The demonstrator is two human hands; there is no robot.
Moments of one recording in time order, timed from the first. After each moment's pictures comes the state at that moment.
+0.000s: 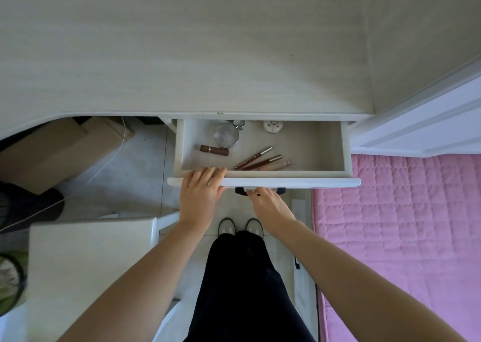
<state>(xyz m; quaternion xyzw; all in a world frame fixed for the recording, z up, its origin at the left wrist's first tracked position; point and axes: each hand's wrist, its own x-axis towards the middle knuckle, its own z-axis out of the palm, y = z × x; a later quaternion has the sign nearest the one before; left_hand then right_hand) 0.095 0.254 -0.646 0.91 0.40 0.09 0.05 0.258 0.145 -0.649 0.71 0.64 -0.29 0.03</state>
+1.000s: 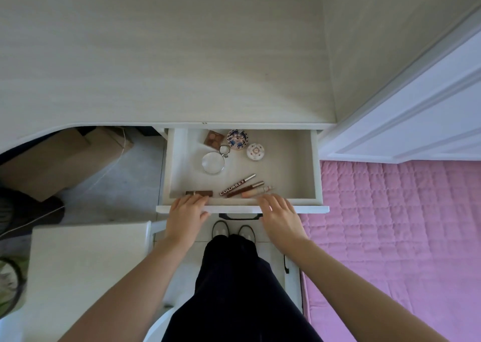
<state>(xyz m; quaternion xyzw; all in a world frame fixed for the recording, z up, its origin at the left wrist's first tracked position) 0.081 0.210 -0.610 0.89 0.42 -0.05 0.14 0.291 0.078 -0.594 0.77 0.61 -0.20 -0.03</state>
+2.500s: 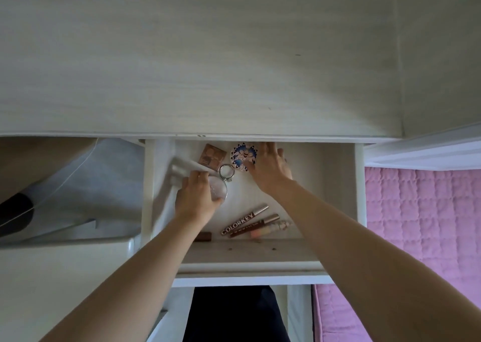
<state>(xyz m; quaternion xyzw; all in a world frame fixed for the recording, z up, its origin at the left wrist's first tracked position) 0.158 0.313 -0.708 0.78 0.54 -0.17 0.27 0.338 0.281 -0.689 0.84 0.43 -0.34 0.03</state>
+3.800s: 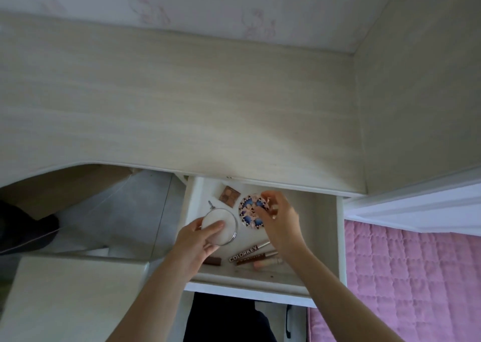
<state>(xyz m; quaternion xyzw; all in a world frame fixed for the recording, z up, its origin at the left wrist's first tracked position) 0.121 0.290 -0.549 0.17 0.61 0.18 0.76 0.305 0.234 -0.536 0.79 0.32 -0.39 -0.34</state>
